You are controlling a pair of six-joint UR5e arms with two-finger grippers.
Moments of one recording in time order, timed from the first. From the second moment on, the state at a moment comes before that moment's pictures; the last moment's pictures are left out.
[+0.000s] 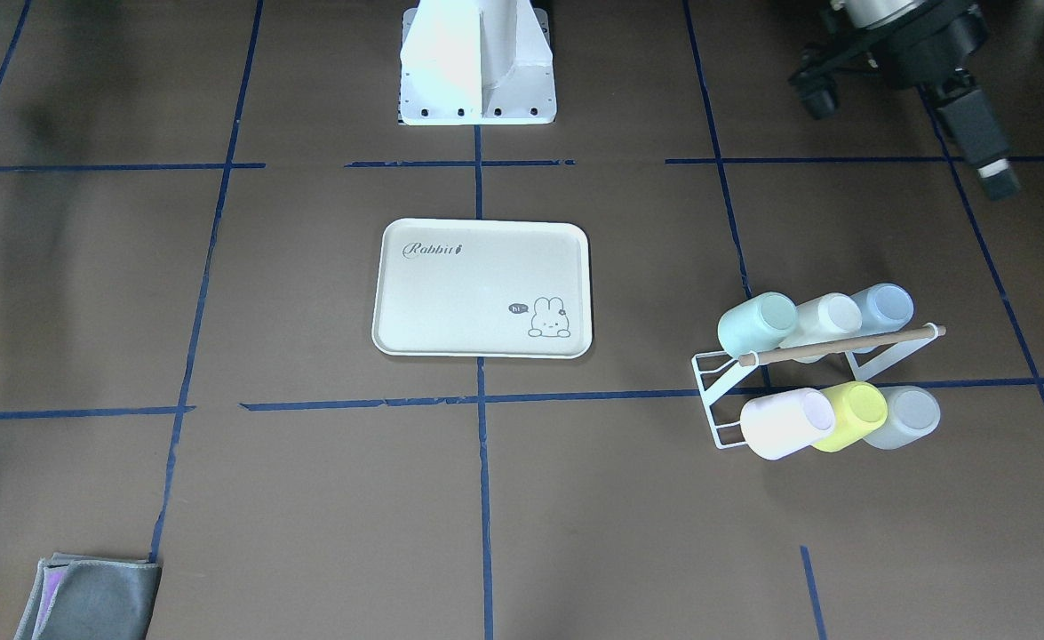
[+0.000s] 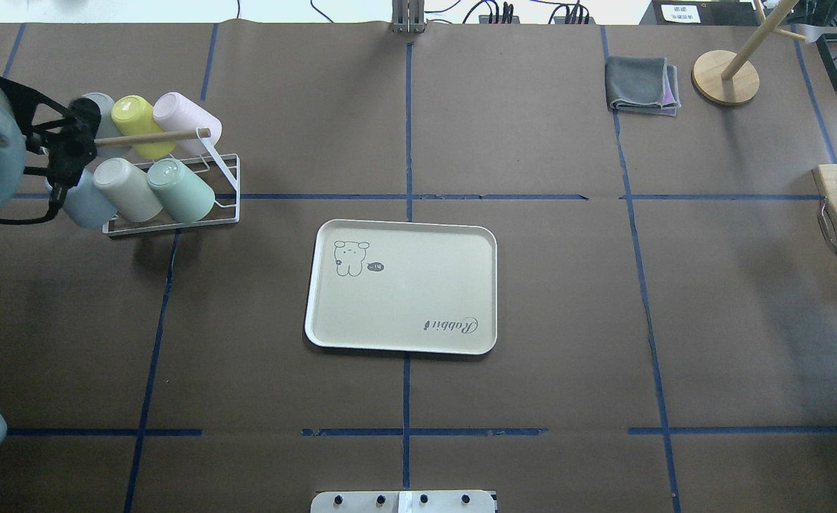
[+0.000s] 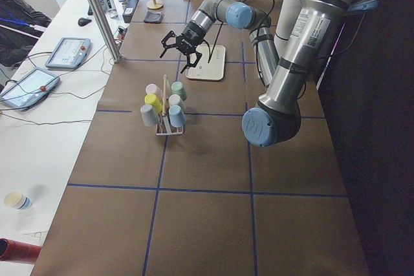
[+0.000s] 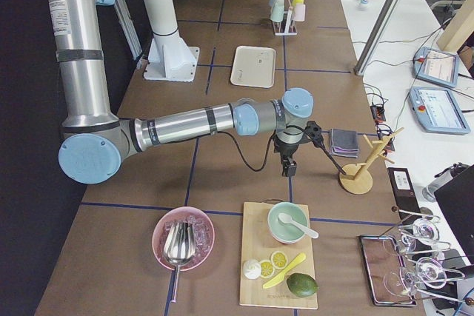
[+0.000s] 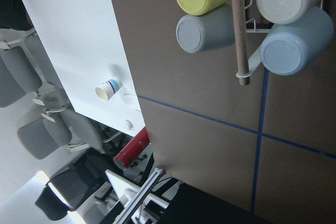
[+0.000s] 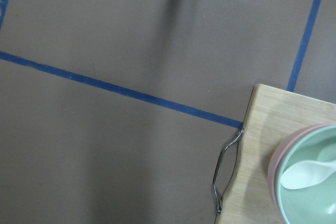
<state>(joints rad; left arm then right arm) -0.69 -1.97 -2.32 -0.85 -0.99 0.83 1.37 -1.48 1.71 -1.61 2.31 0.00</state>
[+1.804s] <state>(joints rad) -0.34 -2.11 -1.77 -0.76 -0.65 0.75 1.37 -1.50 1.66 -1.61 2.37 0.01</state>
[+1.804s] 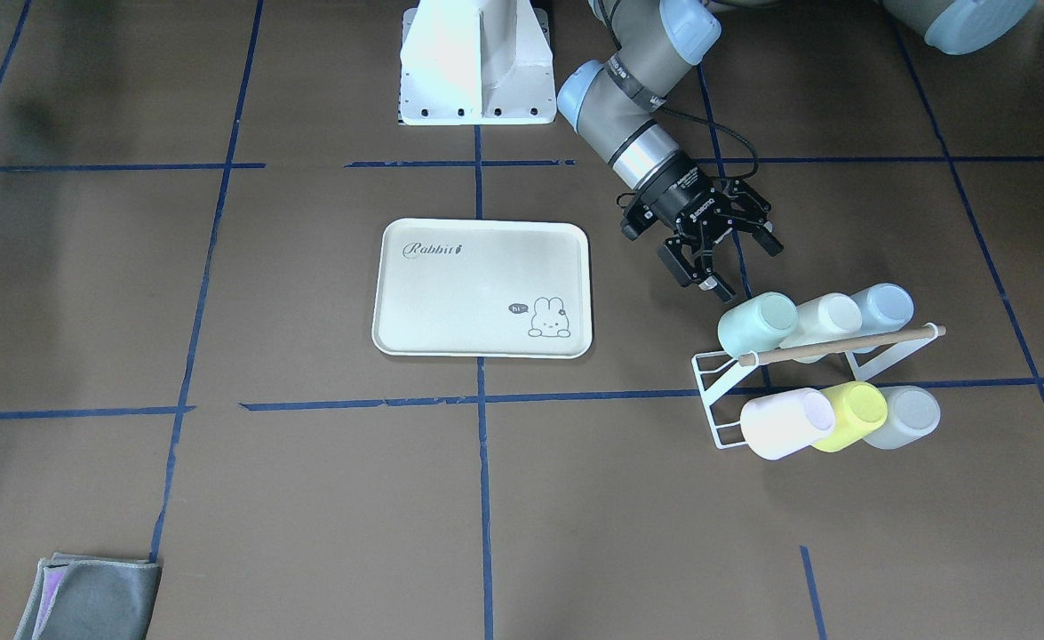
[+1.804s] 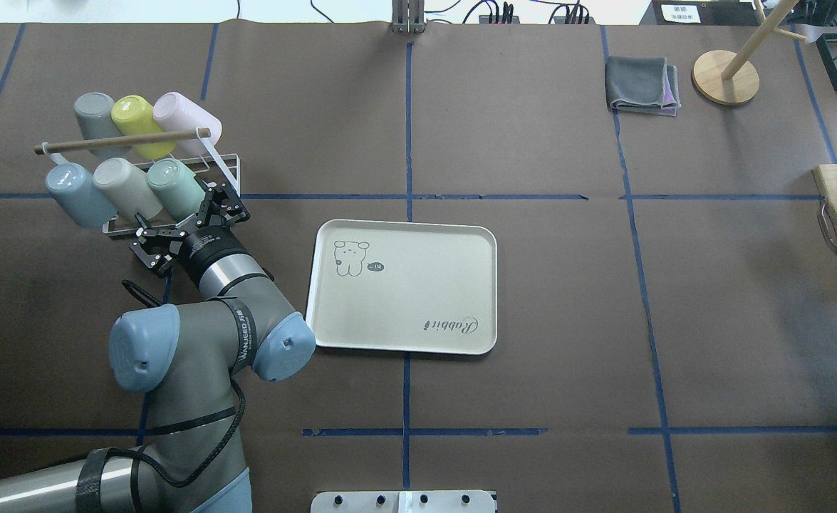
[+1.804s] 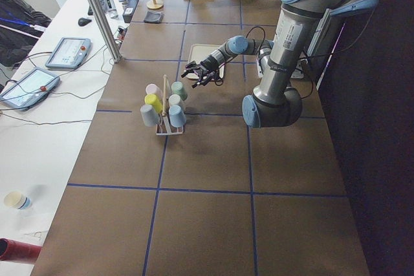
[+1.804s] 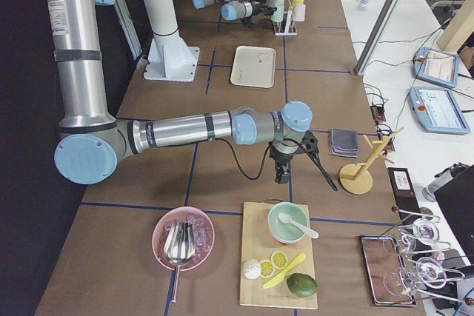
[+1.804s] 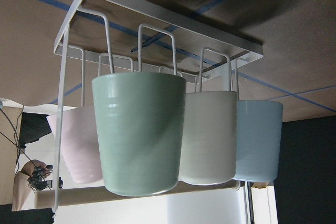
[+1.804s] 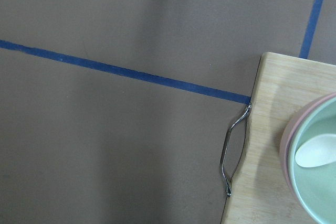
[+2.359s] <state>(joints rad) -0.37 -2.13 -1.62 -0.84 -0.62 0.73 1.37 -1.50 1.66 -1.61 2.37 0.01</state>
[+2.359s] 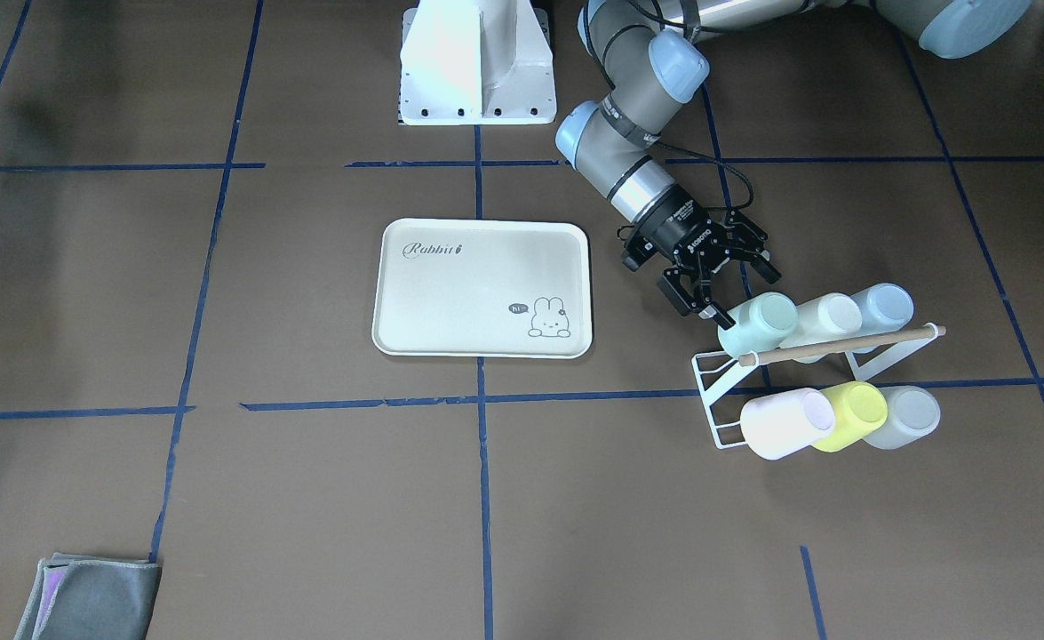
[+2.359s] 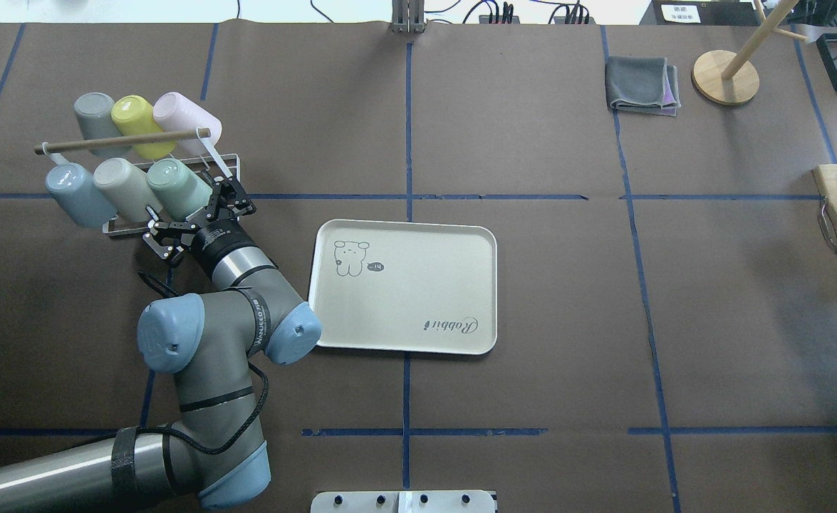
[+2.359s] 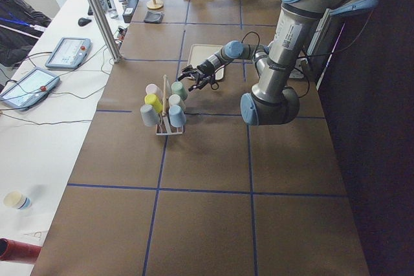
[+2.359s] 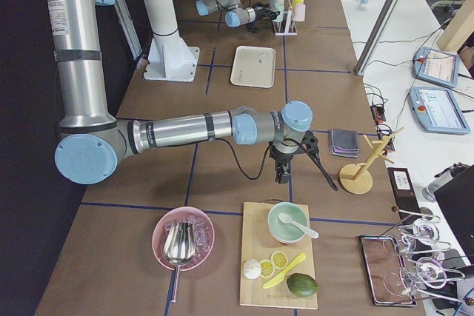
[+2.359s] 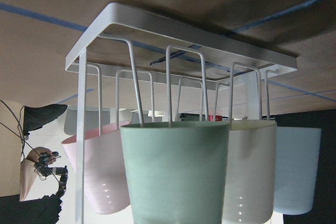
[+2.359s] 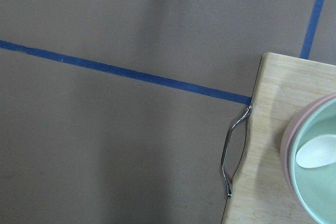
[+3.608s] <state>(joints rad) -0.40 -2.13 -1.55 -0.92 -0.59 0.73 1.37 -1.49 1.66 -1.61 2.37 0.01</state>
